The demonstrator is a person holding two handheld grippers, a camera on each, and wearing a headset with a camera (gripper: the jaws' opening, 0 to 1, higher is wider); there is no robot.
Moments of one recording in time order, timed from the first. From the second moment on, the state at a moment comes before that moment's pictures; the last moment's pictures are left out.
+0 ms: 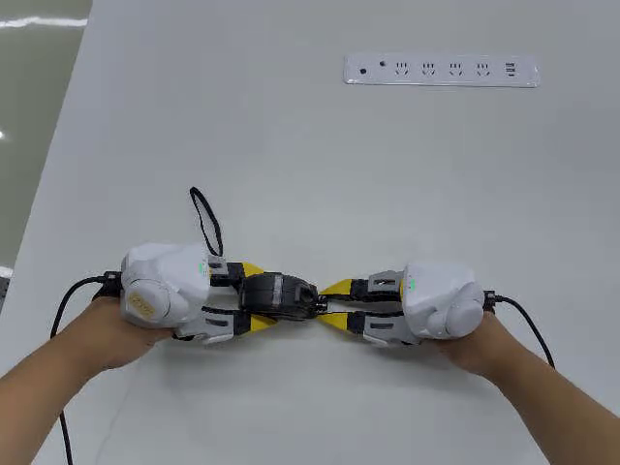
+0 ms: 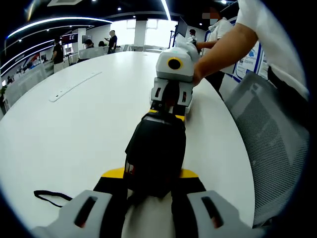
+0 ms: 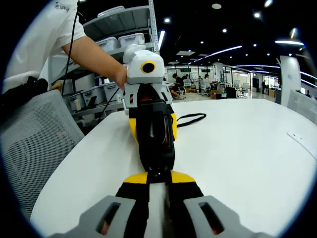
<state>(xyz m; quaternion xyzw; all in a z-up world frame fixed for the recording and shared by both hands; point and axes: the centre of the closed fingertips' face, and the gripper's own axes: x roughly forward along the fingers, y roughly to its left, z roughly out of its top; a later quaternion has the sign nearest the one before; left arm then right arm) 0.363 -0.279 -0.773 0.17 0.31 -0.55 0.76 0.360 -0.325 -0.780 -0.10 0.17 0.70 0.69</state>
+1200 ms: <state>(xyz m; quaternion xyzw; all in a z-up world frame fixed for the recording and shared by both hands) 0.363 -0.278 -0.773 0.17 0.31 -0.56 0.75 0.358 -0.332 -0.780 -0.11 0.16 0.70 0.68</state>
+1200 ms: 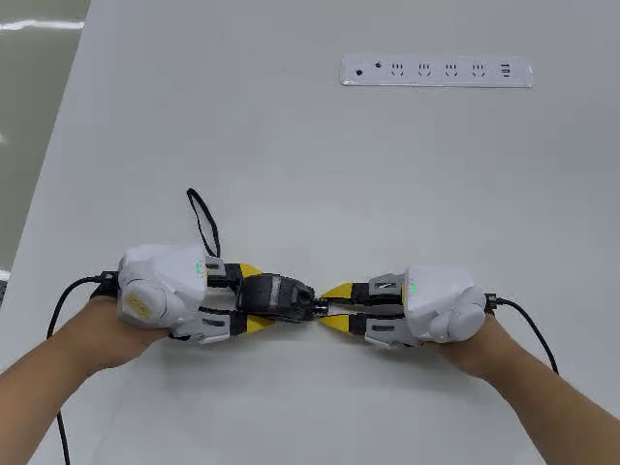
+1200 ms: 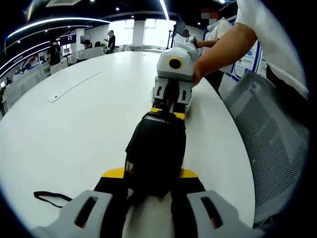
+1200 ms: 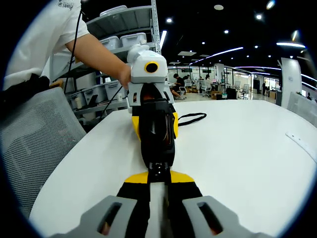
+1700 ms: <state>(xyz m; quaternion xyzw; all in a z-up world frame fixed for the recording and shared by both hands) 0.363 -0.277 -0.774 0.17 0.31 -0.56 0.75 0.356 -0.349 -0.778 -0.11 0.17 0.70 0.69</state>
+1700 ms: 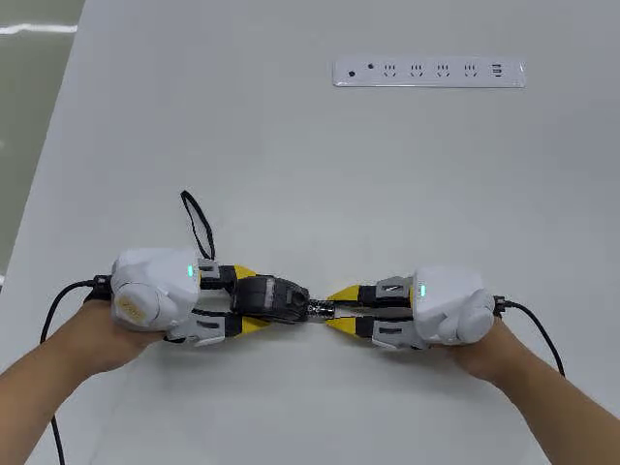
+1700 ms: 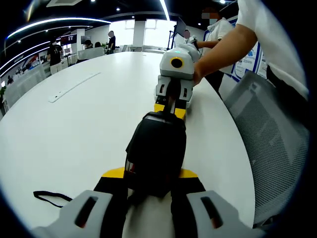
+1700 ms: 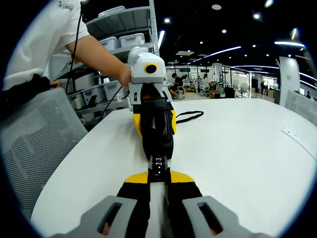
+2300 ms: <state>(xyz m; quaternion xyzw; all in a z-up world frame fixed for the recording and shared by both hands) 0.362 -0.280 -0.771 0.17 0.31 -0.55 0.76 0.356 -0.371 -0.779 -0.10 0.17 0.69 0.70</state>
